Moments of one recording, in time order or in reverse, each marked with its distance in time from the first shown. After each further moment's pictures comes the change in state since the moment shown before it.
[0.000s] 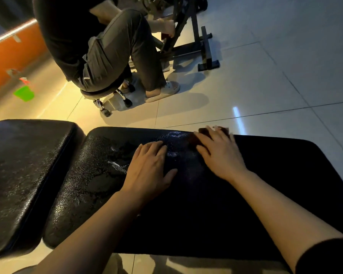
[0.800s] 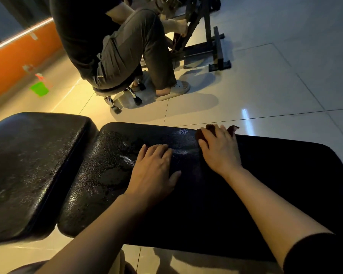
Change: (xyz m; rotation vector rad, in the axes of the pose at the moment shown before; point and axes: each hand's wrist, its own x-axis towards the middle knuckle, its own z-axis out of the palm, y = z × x) left_hand -0.018 -0.003 -0.002 0.004 -0.014 -0.043; right_hand 0.014 -0.032 0.002 0.016 -0.013 0.115
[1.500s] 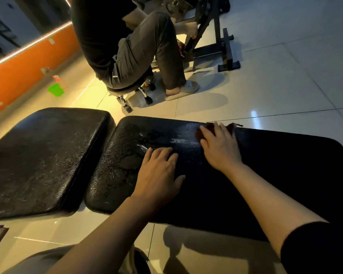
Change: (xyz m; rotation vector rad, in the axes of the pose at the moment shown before) left_hand -0.047 -0.002 -0.002 0.004 0.031 -0.019; right_hand -0.023 -0.027 0.003 -0.017 -0.020 -0.059
